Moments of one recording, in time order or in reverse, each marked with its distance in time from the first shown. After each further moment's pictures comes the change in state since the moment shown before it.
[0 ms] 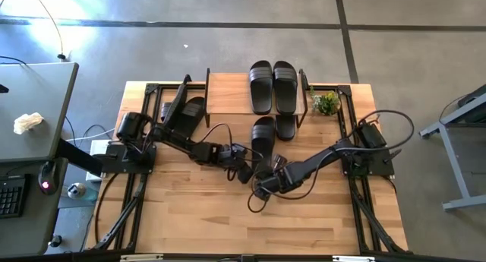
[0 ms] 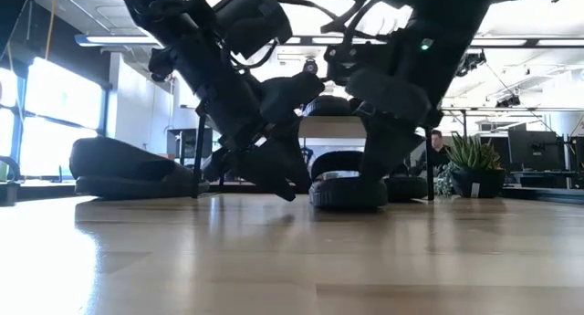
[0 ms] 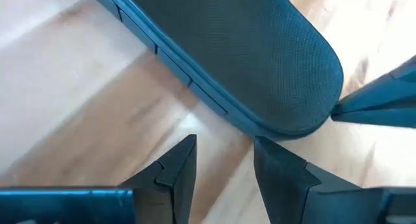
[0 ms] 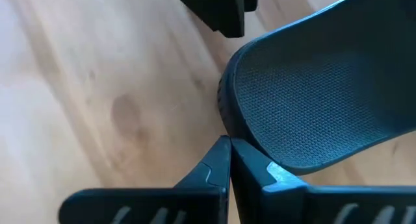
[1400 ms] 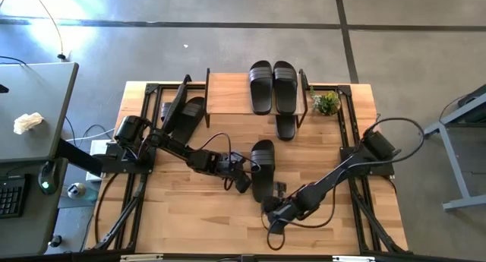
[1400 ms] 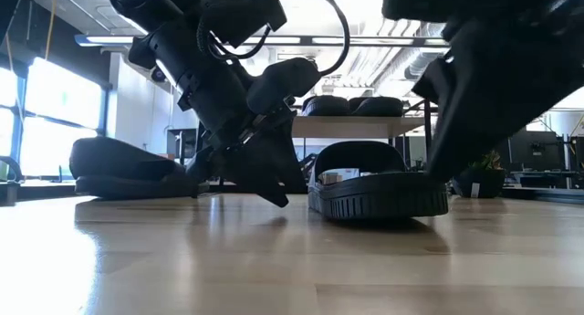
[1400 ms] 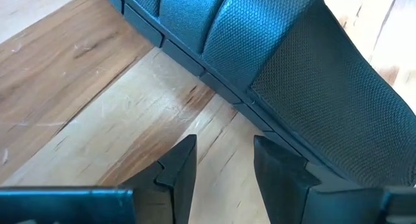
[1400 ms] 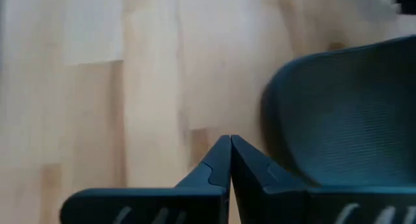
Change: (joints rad) left arm -0.103 0.000 0.000 -0.021 -0.001 -0.107; right arm 0.255 -0.011 -0.002 0.150 -0.114 -0.104
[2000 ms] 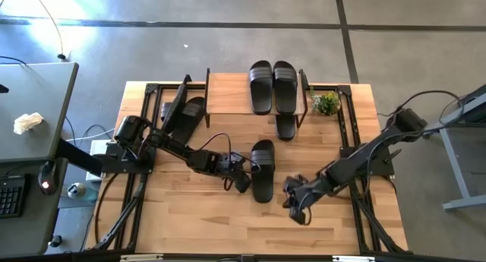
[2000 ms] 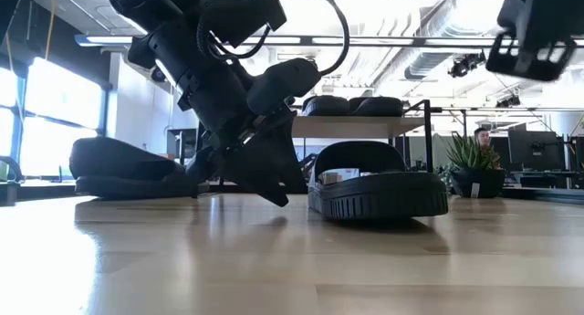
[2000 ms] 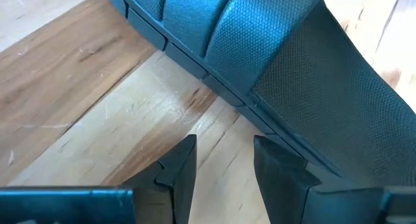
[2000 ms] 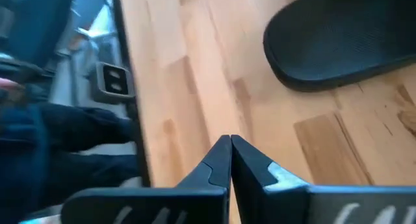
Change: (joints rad) left arm 0.000 0.000 0.000 -0.001 -0.017 0.000; right arm -0.023 -0.454 -0.306 0.092 -0.236 0.319
